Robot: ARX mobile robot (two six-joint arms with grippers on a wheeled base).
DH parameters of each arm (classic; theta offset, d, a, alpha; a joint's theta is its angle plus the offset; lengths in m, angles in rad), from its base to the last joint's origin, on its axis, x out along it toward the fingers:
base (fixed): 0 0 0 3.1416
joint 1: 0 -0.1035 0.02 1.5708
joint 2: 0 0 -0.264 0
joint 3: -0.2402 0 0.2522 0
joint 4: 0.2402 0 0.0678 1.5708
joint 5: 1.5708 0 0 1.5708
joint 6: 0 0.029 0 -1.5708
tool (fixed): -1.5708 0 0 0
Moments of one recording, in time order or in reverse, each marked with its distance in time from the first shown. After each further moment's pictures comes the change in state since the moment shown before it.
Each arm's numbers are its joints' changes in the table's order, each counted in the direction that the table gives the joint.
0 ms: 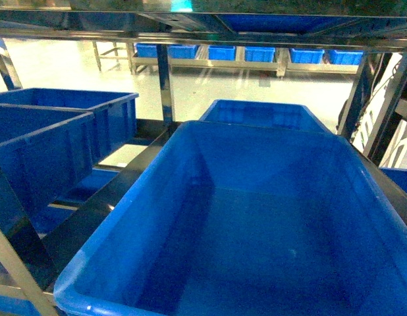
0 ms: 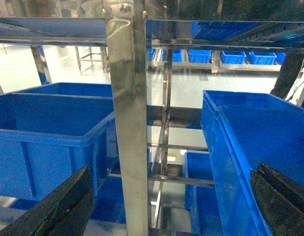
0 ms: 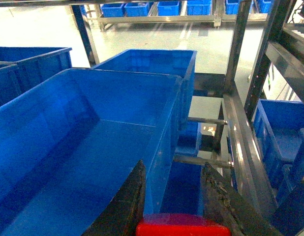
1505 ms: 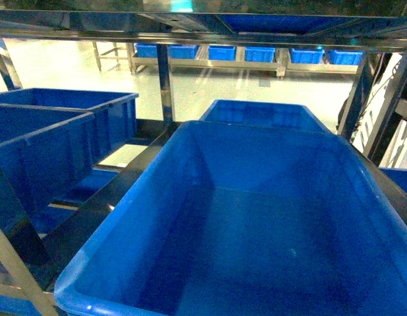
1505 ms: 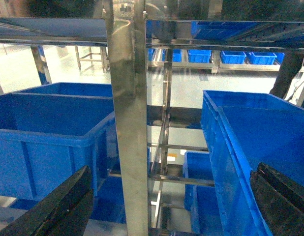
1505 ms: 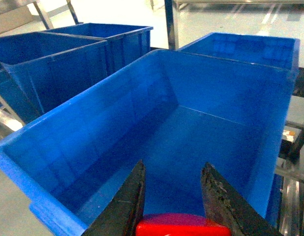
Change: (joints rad) left arm 0.000 0.000 0.000 0.000 0.000 0.000; right arm -0.336 0.311 -0.051 -0.224 -0.008 0.064
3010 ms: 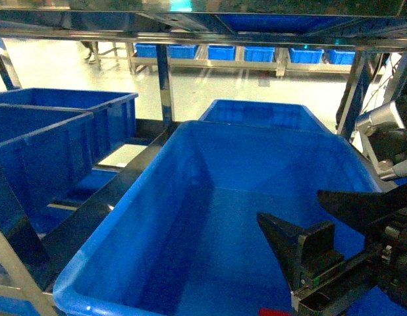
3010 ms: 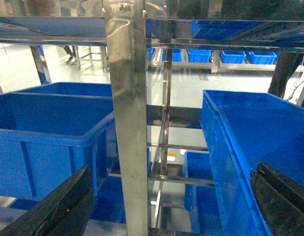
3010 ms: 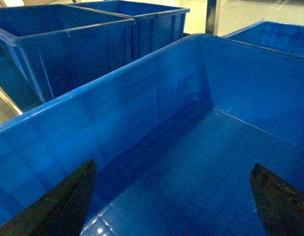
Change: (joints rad) left arm 0.000 0.000 0.000 0.000 0.000 0.000; right arm -0.070 0.898 -0.218 -0.641 0.094 -0.055
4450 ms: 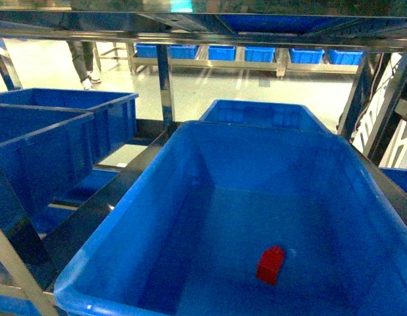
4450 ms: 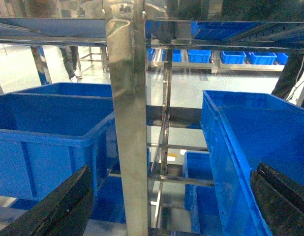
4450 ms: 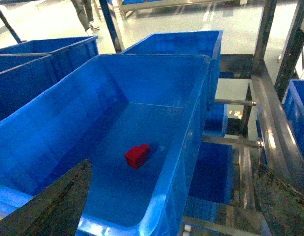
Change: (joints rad) left arm 0.000 0.000 0.000 0.000 0.000 0.000; right arm 0.306 -1.531 0.229 1.289 -0.081 0.085
